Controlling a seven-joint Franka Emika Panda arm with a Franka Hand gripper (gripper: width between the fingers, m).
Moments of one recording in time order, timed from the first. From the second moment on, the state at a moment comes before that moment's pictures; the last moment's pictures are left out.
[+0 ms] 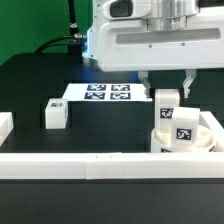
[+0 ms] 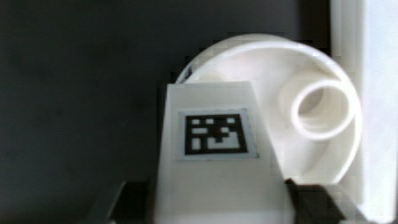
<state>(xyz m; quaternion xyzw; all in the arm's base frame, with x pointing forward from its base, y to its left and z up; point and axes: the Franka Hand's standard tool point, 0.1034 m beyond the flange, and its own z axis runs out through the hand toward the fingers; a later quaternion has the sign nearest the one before) 0.595 0.060 0.087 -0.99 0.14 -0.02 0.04</state>
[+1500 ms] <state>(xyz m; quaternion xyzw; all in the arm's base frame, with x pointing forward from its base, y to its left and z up) 0.591 0.071 0.086 -0.51 0.86 0.02 0.09</state>
